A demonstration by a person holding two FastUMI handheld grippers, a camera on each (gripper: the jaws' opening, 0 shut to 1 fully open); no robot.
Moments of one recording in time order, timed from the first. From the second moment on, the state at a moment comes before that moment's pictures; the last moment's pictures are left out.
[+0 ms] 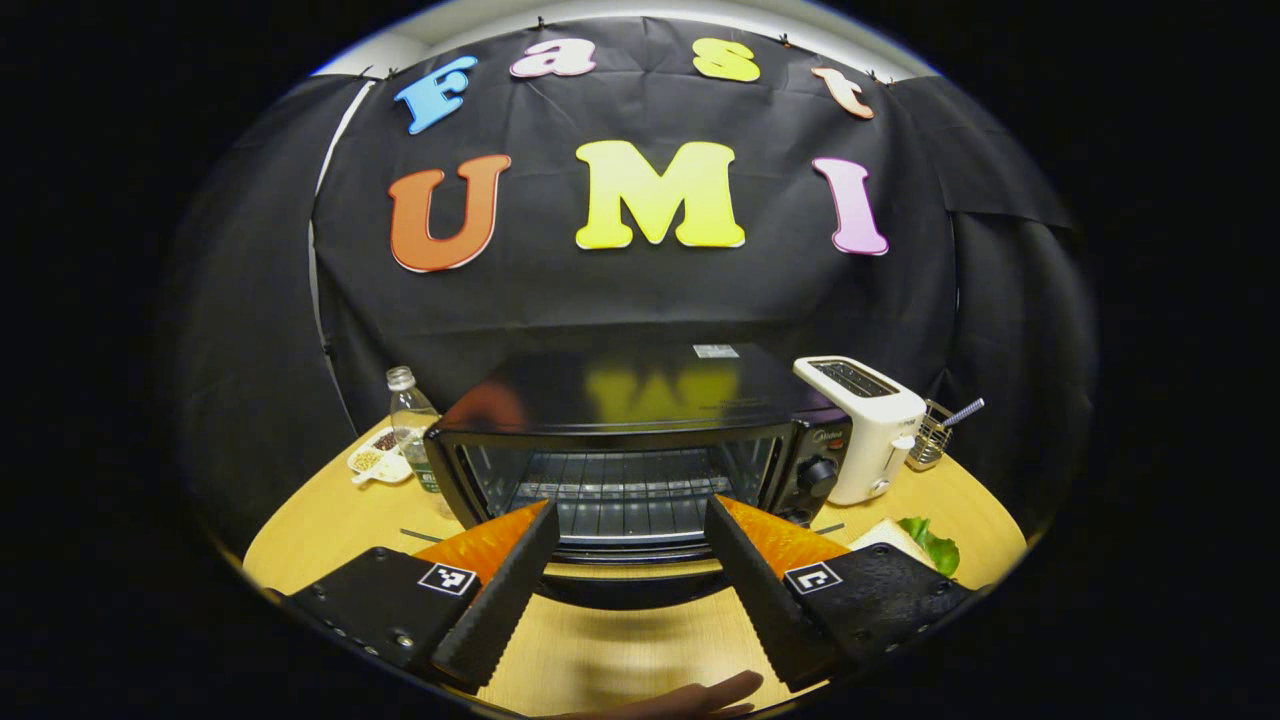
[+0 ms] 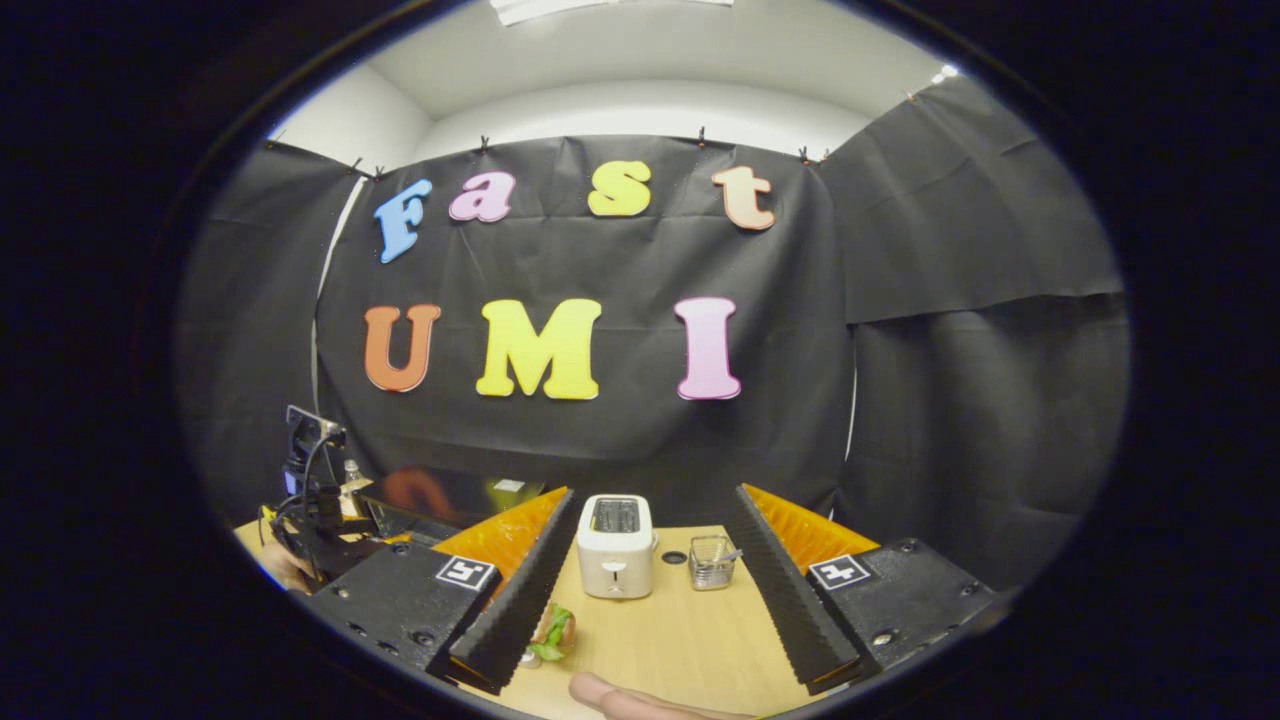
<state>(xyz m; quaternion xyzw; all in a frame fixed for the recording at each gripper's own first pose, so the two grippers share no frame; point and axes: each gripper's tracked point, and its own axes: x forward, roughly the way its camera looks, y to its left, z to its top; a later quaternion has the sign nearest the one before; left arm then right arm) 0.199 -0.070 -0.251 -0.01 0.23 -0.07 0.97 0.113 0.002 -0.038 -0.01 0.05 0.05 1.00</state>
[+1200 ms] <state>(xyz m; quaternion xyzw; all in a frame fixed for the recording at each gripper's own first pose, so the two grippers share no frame) 0.125 -0.070 -0.377 -0.03 0.35 -0.07 0.93 0.119 0.028 -0.073 -0.03 0.10 0.07 0.99</state>
